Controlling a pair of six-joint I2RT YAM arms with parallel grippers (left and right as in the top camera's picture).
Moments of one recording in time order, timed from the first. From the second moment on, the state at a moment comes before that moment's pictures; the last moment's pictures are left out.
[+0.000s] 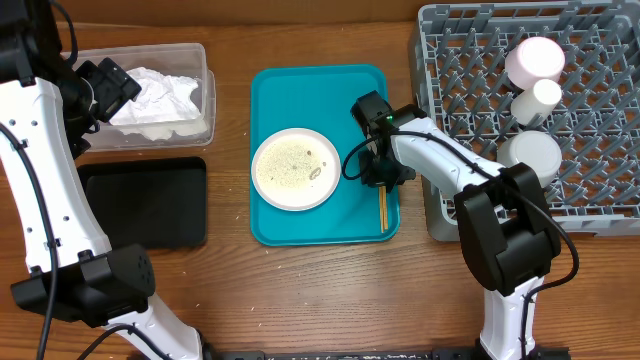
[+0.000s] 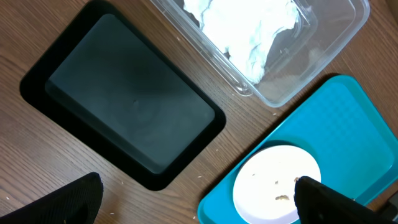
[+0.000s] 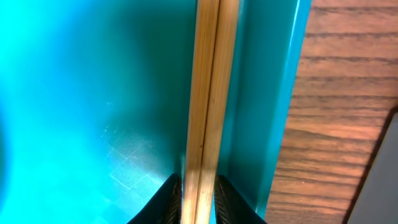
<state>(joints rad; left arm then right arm) 0.30 1.92 2.30 -1.67 0.03 -0.58 0.47 2.09 1.49 -0.93 0.06 0.38</state>
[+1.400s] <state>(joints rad) 0.30 1.92 2.30 -1.67 0.03 -0.58 0.47 2.09 1.49 -0.89 0.03 0.36</state>
